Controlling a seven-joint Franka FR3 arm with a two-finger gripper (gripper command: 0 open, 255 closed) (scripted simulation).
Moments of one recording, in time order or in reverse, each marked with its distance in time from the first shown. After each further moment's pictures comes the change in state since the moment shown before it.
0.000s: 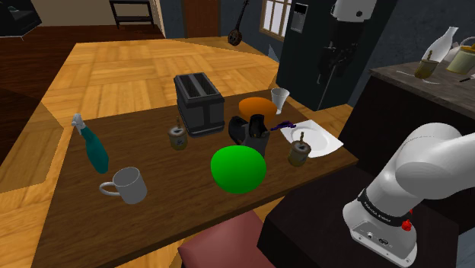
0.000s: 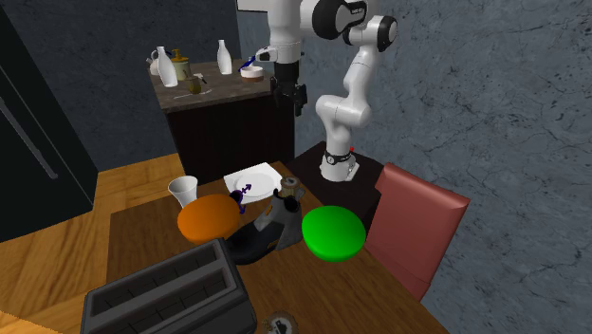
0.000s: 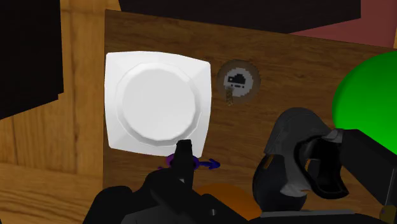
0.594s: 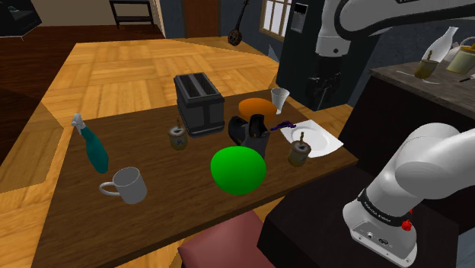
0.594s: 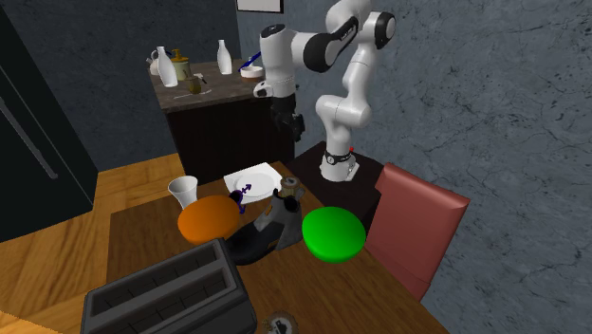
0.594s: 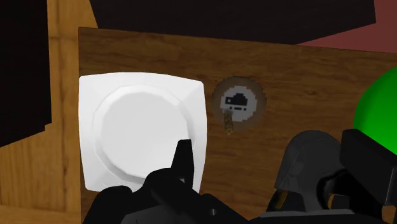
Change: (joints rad) arm -0.007 0.086 -0.015 -0.164 0.026 0.157 0.037
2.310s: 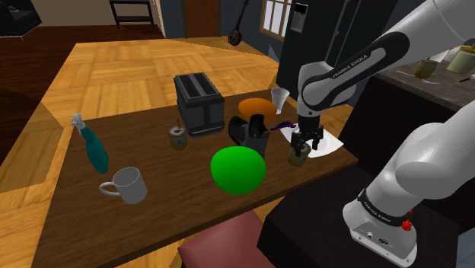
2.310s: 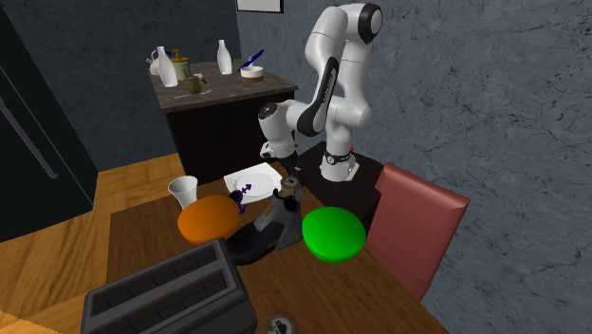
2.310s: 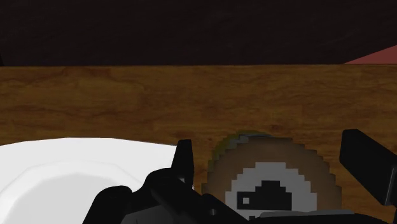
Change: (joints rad) arm 0.011 0.380 -0.041 -0.268 0.084 0.480 0.011
